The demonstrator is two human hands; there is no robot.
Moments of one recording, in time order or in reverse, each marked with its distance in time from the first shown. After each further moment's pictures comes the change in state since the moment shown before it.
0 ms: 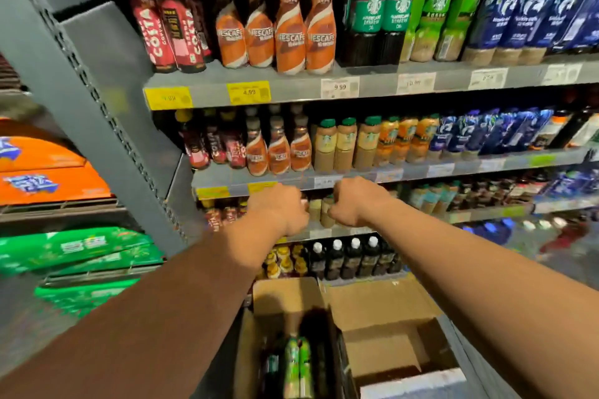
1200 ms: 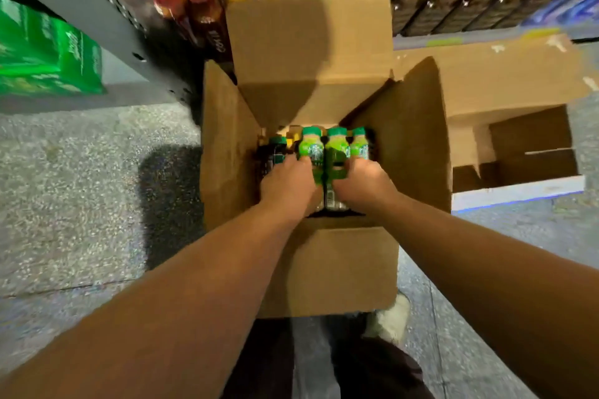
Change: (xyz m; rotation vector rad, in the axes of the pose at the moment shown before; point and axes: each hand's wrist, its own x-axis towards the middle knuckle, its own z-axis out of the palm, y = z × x) left_hand 0.060 -0.076 0.590 -0.334 -0.456 -0.145; right_hand 0.095 0.013 0.593 0.396 -0.448 0.410
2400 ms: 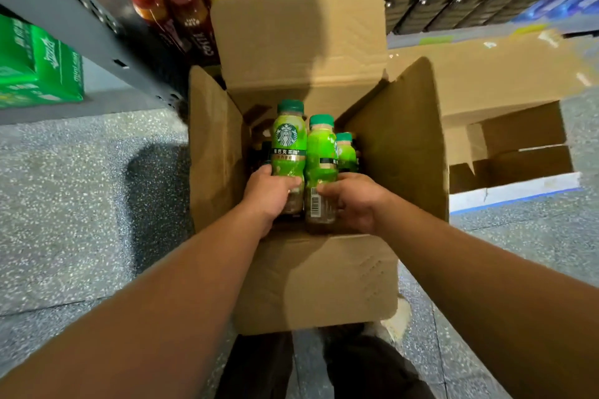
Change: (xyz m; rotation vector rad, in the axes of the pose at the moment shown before) left_hand 0.015 -0.029 0.011 -1.176 -0.034 -0.351; right_hand 0.019 0.009 0.022 1.067 -0.352 0.261
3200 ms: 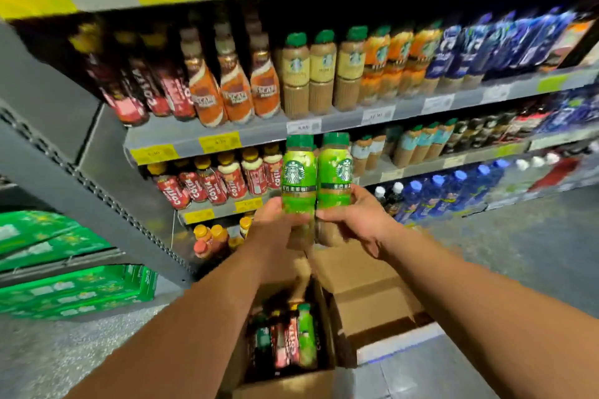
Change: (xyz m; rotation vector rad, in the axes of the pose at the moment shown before) left_hand -0.346 0.307 0.050 -0.064 -0.196 0.573; right_hand -0.384 -0.235 -0.083 -0.068 0.084 -0.759
